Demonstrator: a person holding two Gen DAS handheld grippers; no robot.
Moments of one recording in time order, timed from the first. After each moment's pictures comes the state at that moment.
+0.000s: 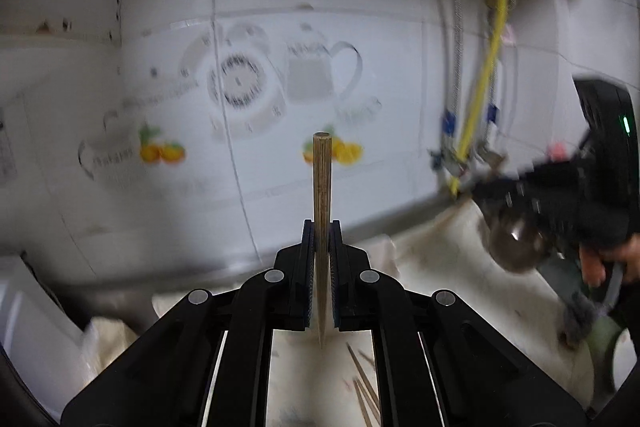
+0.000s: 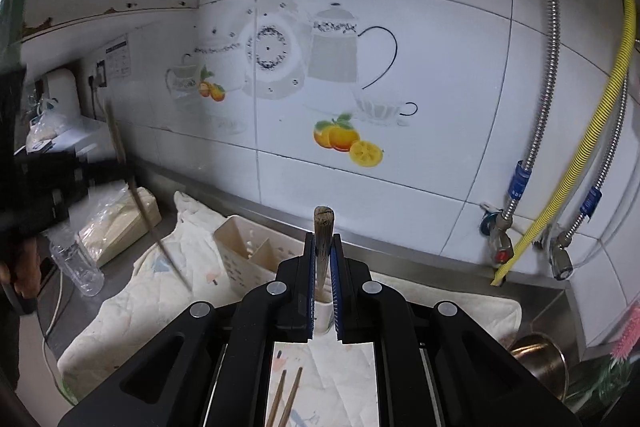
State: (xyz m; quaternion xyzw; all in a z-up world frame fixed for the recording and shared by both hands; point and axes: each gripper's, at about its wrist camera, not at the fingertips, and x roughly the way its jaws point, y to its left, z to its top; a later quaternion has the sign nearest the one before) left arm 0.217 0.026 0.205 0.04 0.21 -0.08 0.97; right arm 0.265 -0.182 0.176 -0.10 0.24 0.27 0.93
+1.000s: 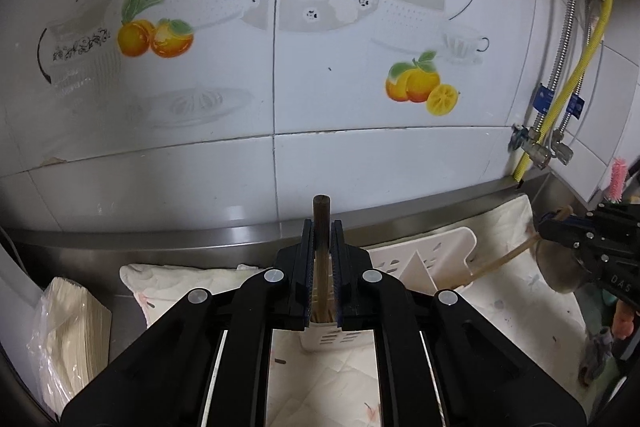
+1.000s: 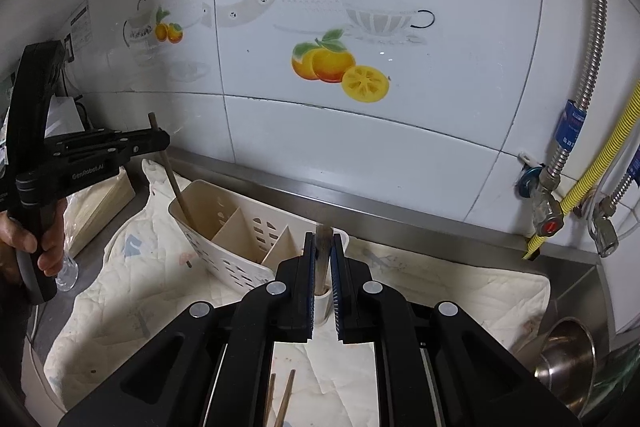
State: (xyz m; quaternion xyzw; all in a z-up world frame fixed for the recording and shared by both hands) left arm 0.331 0.070 0.116 -0.03 0.31 -0.03 0.95; right arm 0.329 -0.160 0.115 -0.11 0.31 0.26 0.91
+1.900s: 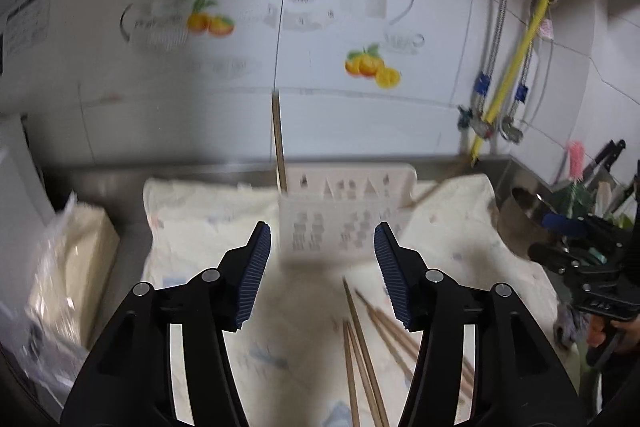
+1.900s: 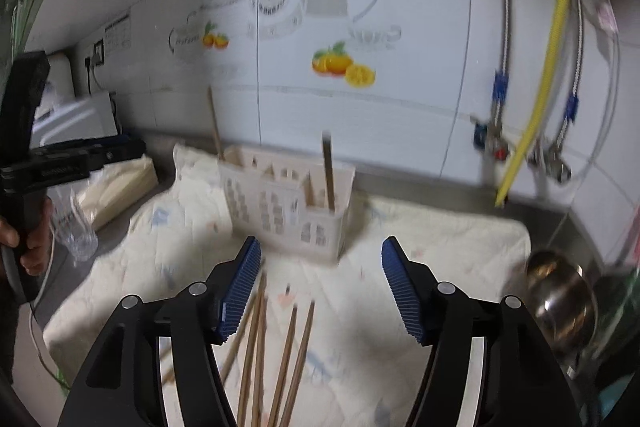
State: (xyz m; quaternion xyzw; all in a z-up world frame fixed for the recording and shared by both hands) left arm 0.167 0.053 0.099 -0.06 0.27 -0.04 0.96; right arm 0.184 -0.210 0.073 -0.09 0.25 0.24 0.93
